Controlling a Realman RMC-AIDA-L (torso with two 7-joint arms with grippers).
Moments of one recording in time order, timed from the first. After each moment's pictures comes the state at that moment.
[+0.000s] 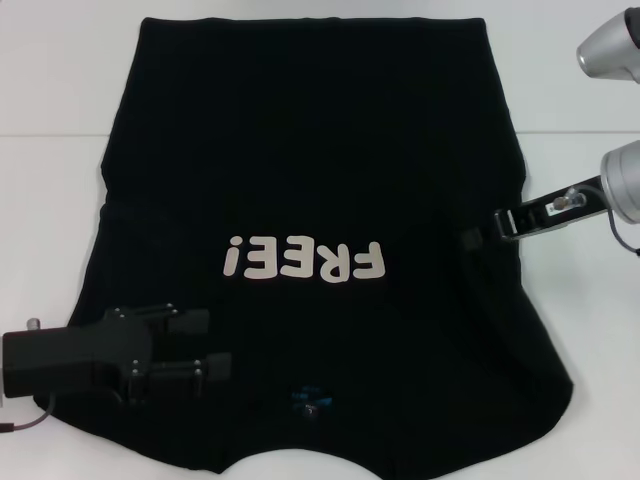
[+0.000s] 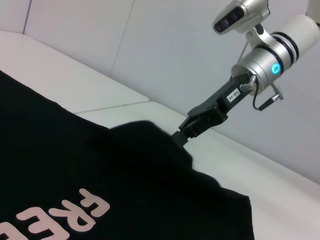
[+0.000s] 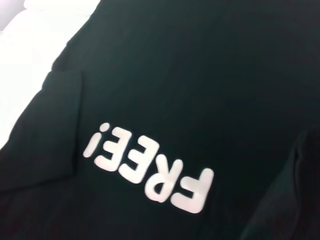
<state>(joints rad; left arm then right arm) -0.45 -2.04 0.55 0.65 2.12 1.73 -1.41 0.86 2.06 -0.78 -0.83 -2.55 -1.40 2.42</state>
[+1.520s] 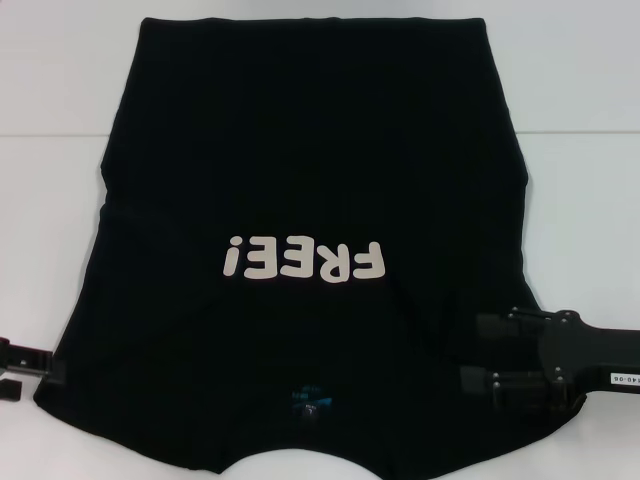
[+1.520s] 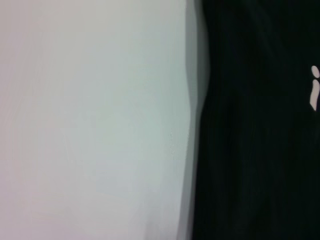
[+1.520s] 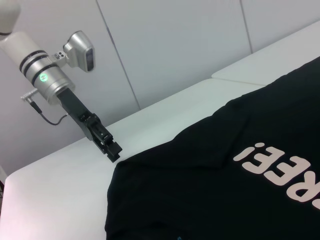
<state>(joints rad) -0.58 -1.91 0.40 0.77 2.76 1.62 -2.44 0.49 2.04 -0.68 -0.57 -2.06 -1.61 1.36</state>
